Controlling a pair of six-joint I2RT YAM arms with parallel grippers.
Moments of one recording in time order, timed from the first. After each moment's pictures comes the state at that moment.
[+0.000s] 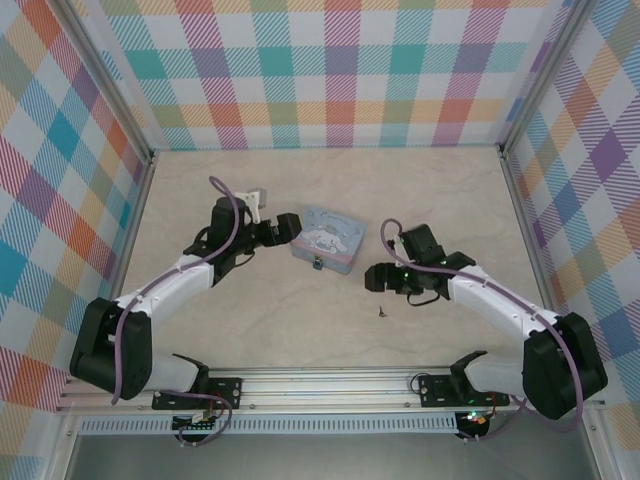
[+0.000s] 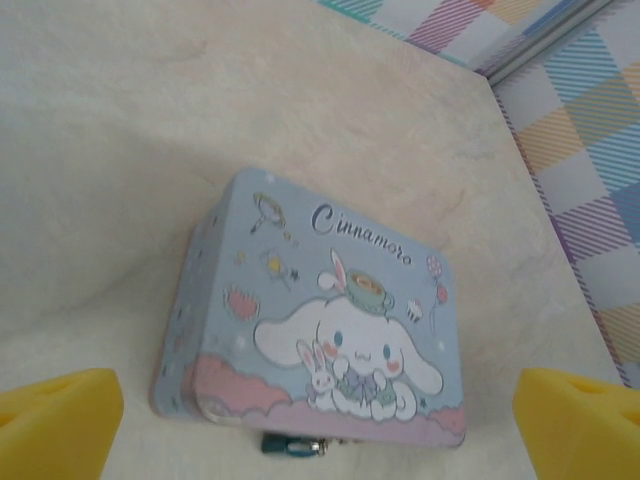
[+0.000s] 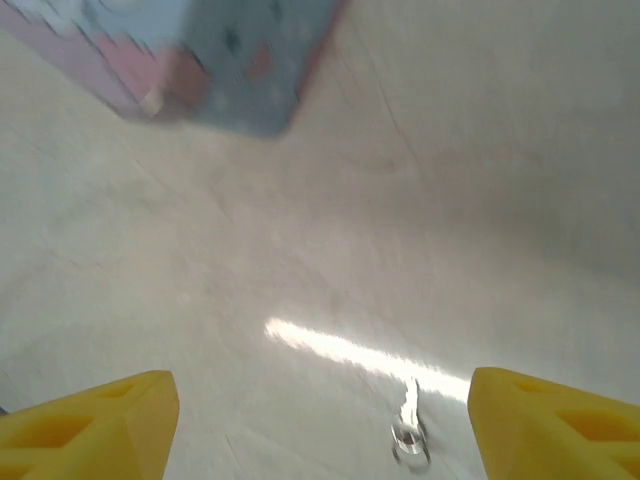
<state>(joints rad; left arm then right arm) -0.36 1.34 0.78 0.04 0.32 -0.54 0.50 1.23 0.72 -0.56 -0.29 0.47</state>
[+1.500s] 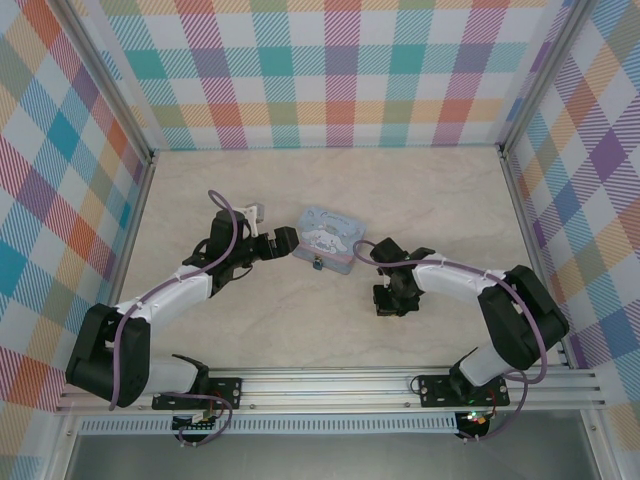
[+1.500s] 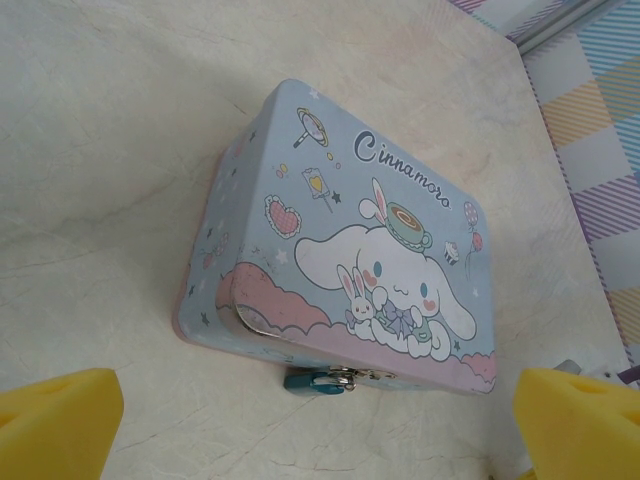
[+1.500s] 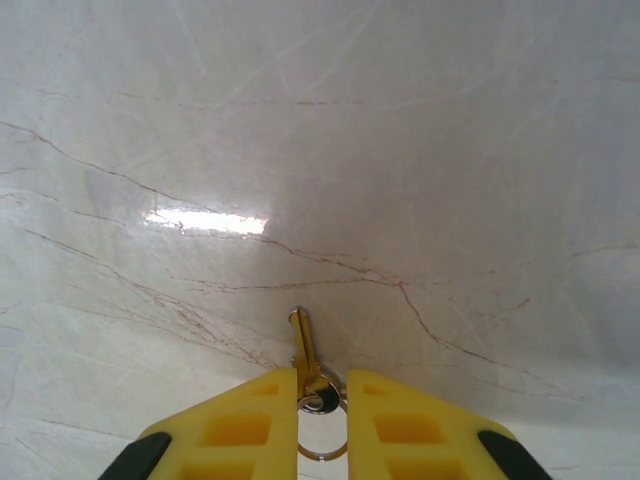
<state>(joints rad) -0.36 1.32 0.69 0.05 0.32 -0.57 0.63 1.53 0.79 -0.73 -0.14 0.56</state>
